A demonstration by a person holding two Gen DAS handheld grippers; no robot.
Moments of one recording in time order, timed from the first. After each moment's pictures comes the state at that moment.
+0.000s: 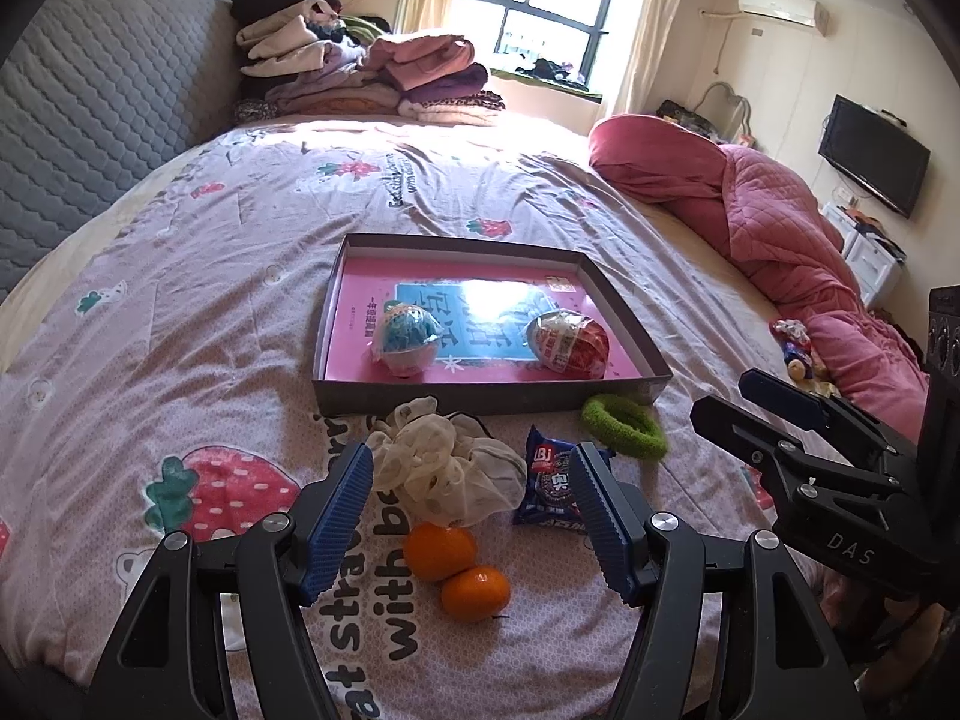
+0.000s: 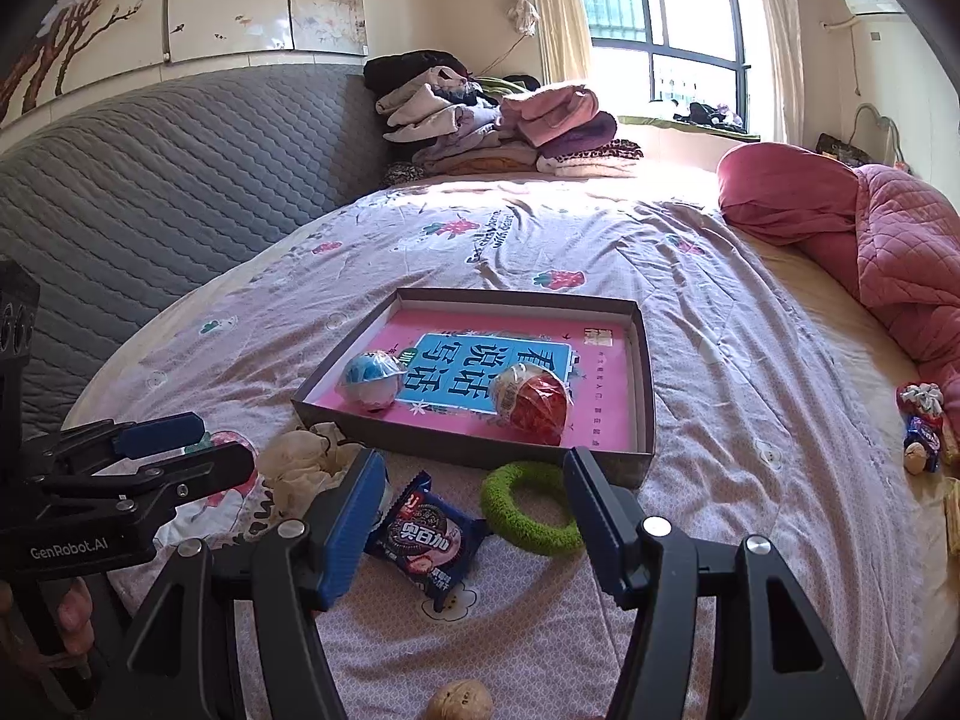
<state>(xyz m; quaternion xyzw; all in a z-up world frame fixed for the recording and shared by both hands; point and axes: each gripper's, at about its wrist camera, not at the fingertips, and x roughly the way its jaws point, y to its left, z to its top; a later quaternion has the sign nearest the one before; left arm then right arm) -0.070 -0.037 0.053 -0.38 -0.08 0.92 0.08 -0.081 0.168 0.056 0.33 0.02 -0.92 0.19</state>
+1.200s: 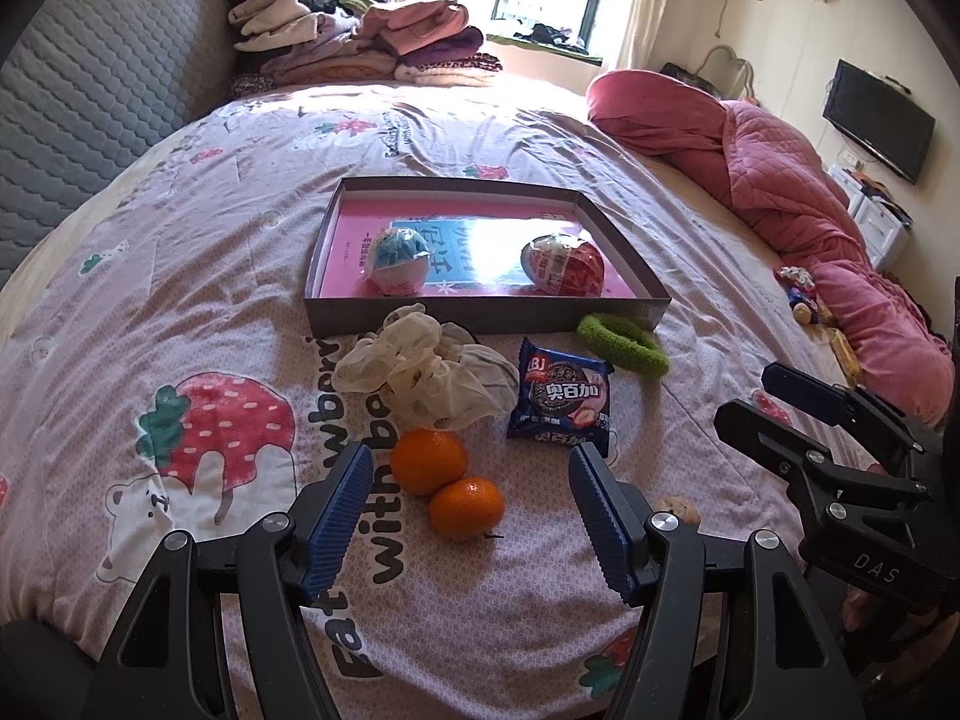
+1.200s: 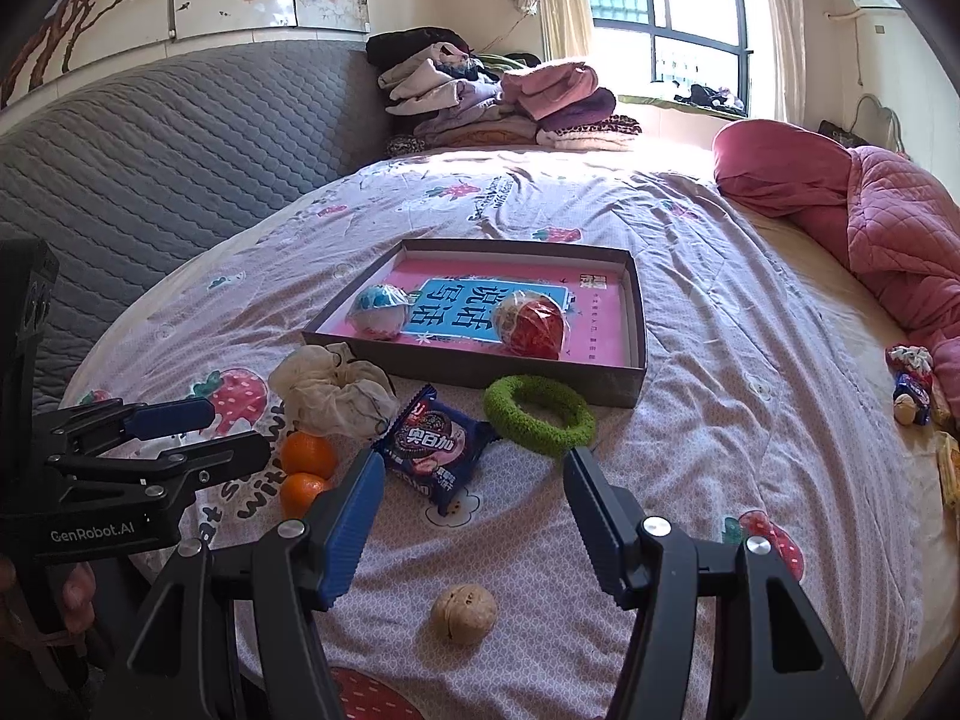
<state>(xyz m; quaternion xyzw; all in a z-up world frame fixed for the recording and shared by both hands) -0.042 -0.021 0.026 -0.42 -0.06 0.90 0.07 -0.041 0.176 0.034 0.36 0.03 -0.91 0.19</state>
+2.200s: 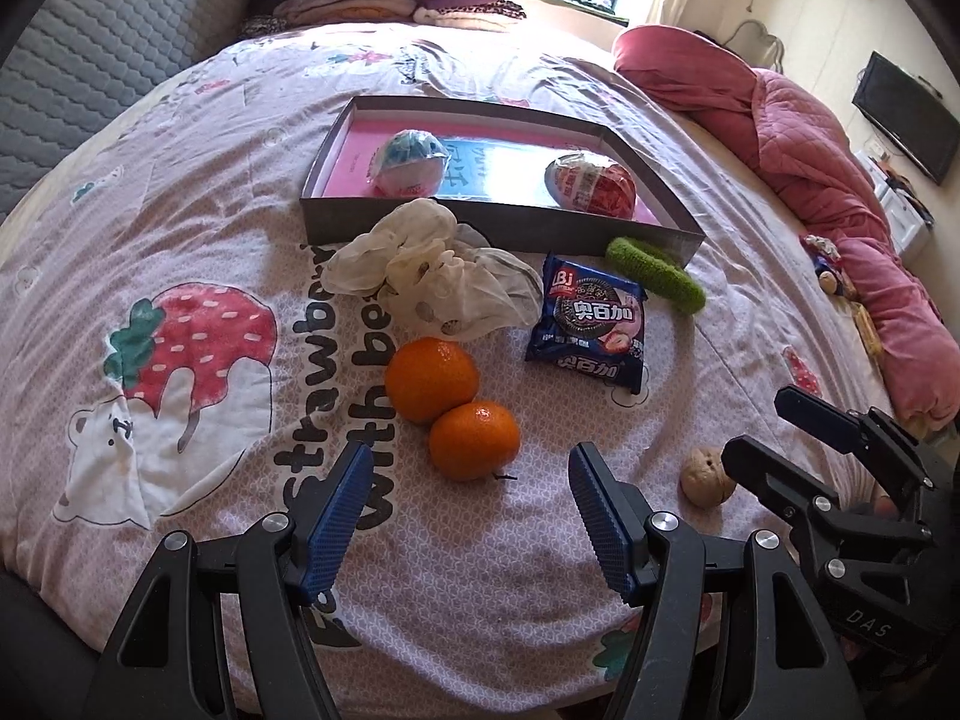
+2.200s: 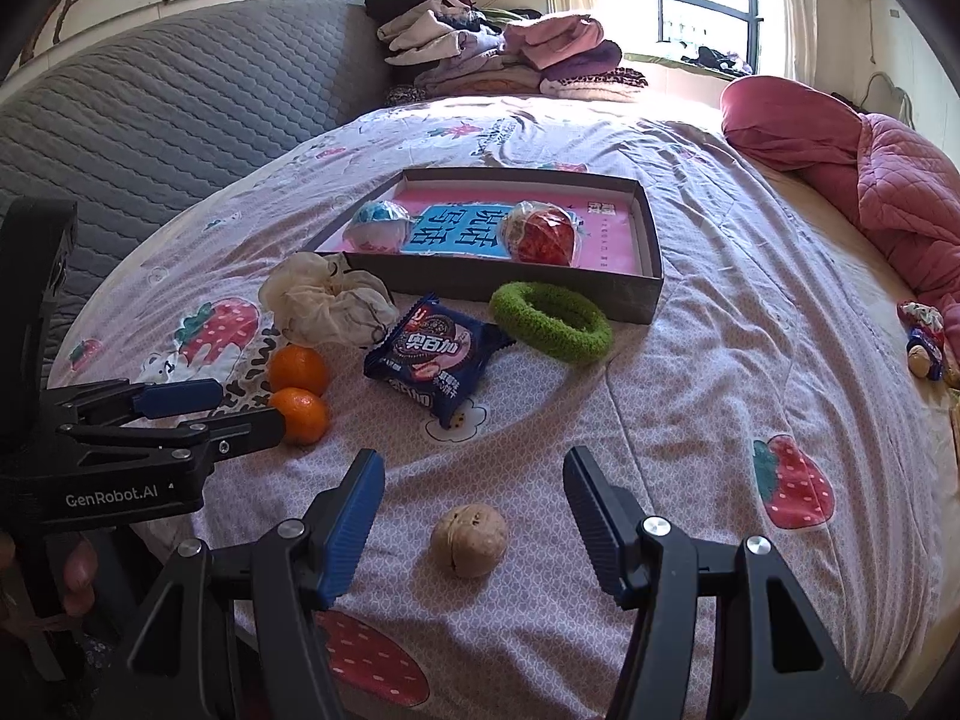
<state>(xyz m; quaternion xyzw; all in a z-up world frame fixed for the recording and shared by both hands) -0.044 -0.018 -0.017 -0.48 -0.07 0.87 0.06 -0.033 0.171 -0.004 0.42 0.04 -0.89 0.18</state>
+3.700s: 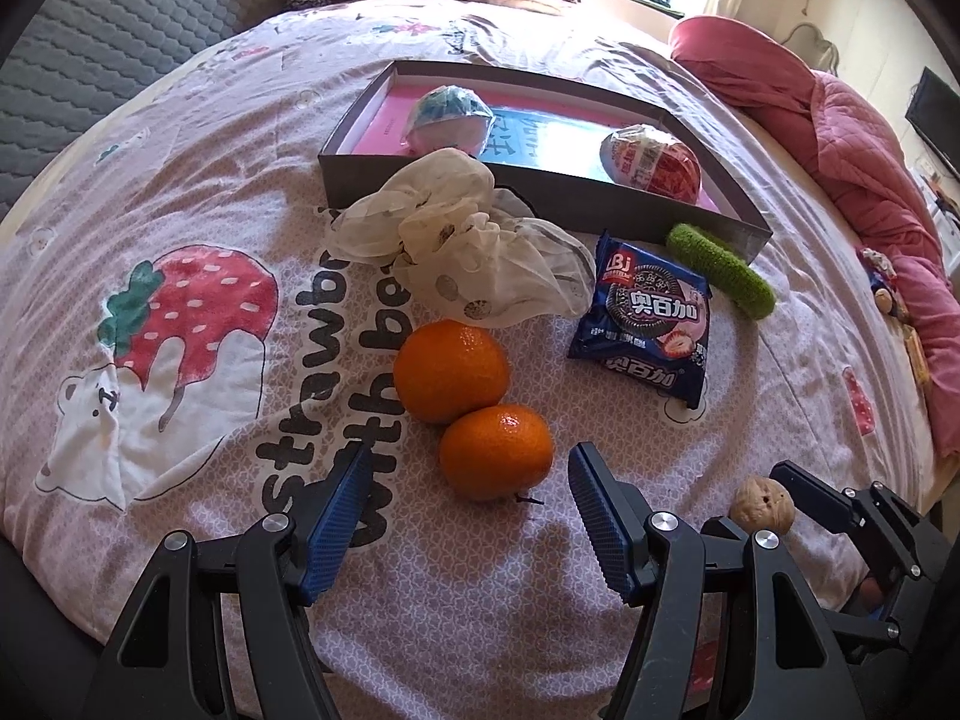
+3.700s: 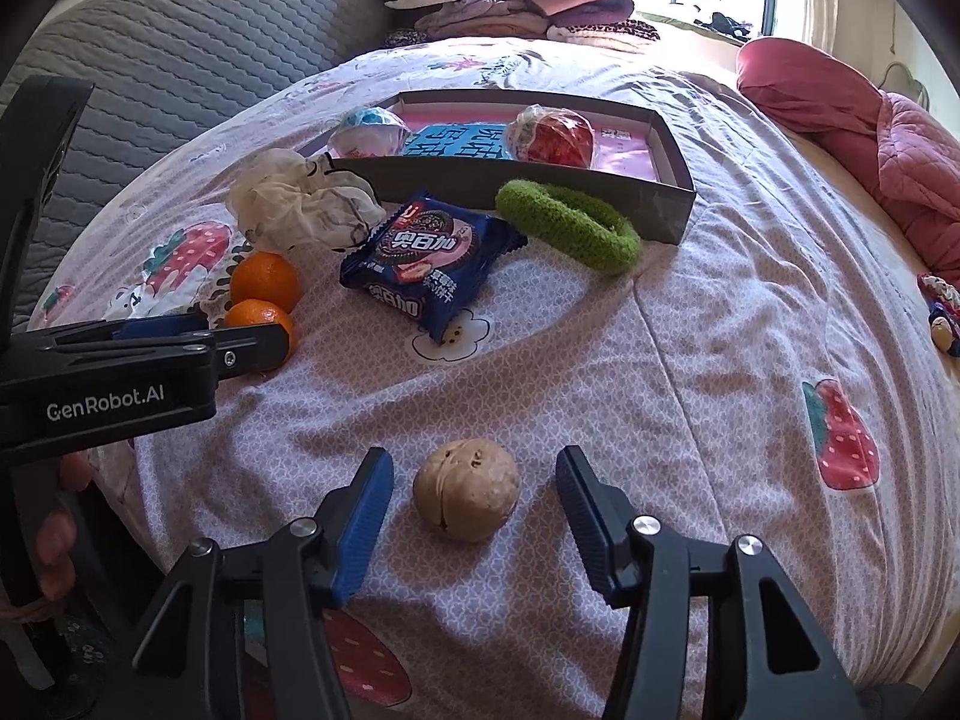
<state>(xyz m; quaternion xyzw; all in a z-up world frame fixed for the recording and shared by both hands) -0.064 -0.010 -0.044 -0.50 -0.08 0.86 -0.01 -0.038 0.162 -0.048 0.47 0.06 -0.86 0.18</state>
